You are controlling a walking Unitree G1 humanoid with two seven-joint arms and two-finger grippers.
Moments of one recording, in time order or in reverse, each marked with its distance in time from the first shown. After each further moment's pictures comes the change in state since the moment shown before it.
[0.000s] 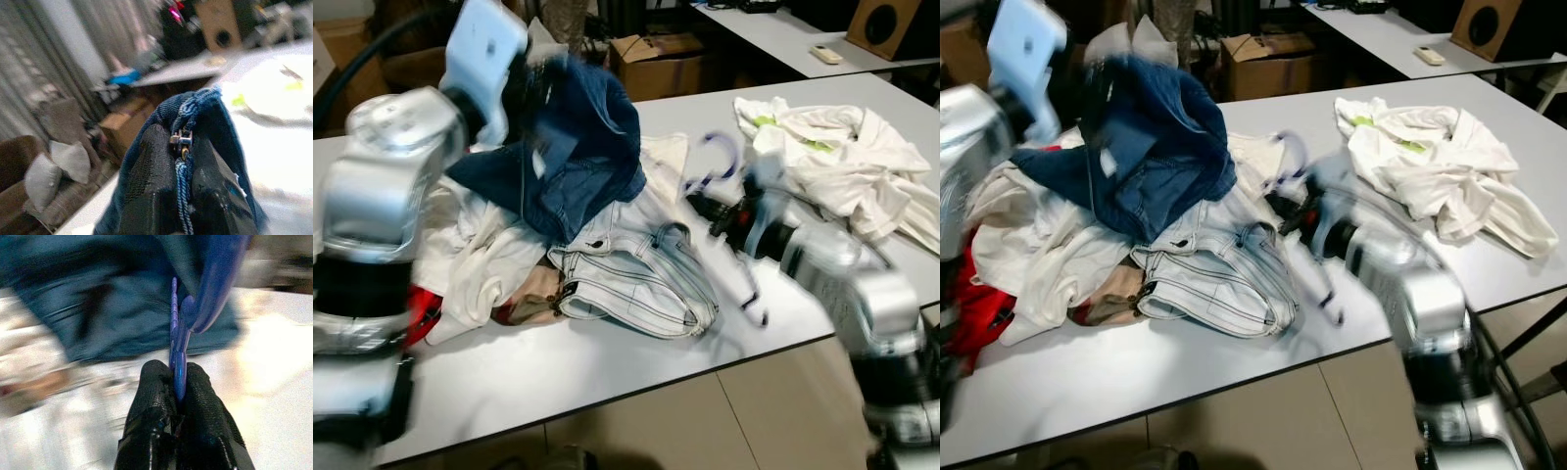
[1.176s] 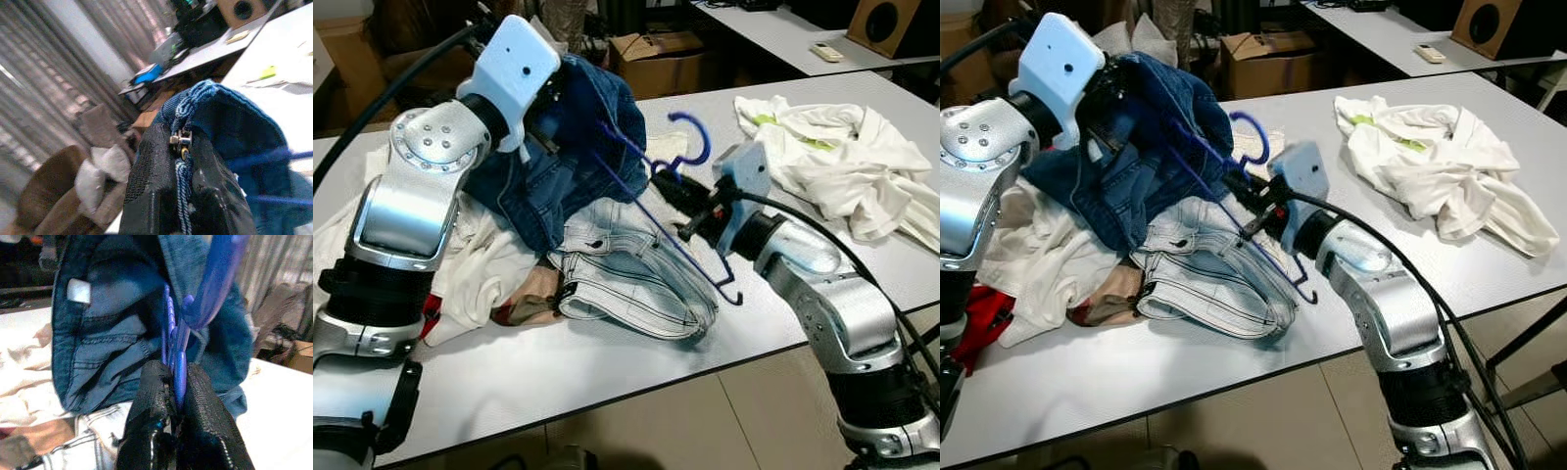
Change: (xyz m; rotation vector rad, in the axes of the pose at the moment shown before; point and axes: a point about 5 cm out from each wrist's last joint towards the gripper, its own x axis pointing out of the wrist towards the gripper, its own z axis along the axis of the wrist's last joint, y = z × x) left arm 0.000 -0.010 -0.014 0.286 0.068 0.040; right arm 0.009 0.018 0.033 -0.162 -0.214 -0.074
